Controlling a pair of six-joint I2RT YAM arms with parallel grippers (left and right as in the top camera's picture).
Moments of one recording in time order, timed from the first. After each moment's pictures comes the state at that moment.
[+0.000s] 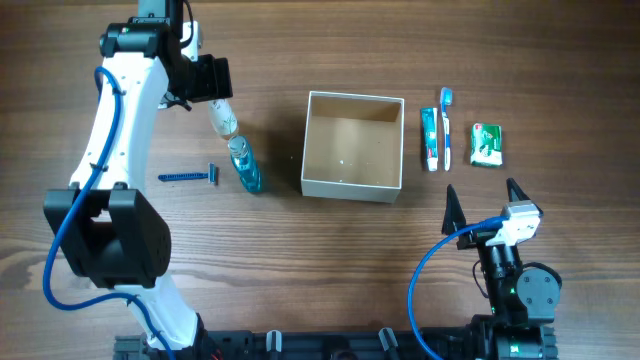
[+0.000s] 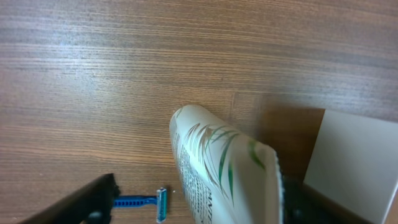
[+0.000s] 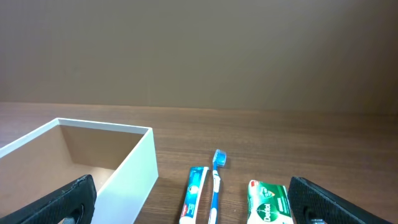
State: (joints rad) left arm -0.03 1.96 1.82 -1.12 0.08 -0.16; right arm -0.04 0.01 0.01 0.01 -0.14 0.01
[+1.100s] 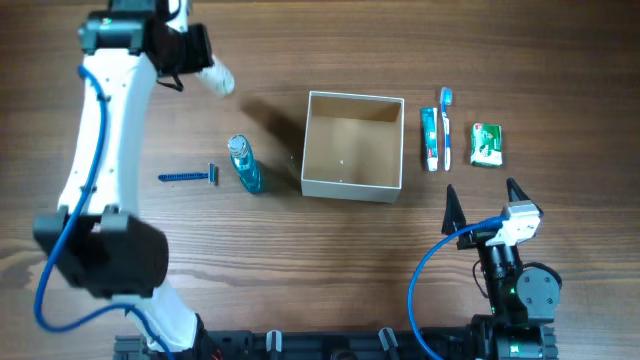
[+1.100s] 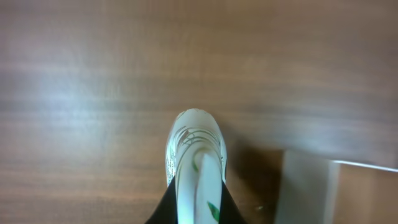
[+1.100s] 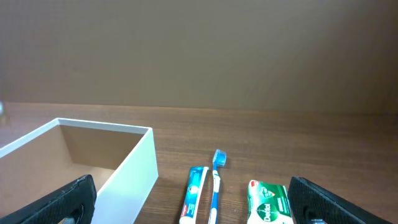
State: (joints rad) left arm -0.03 1.90 1.95 -1.07 0.10 -0.15; right arm -0.04 0.01 0.01 0.01 -0.14 0.01
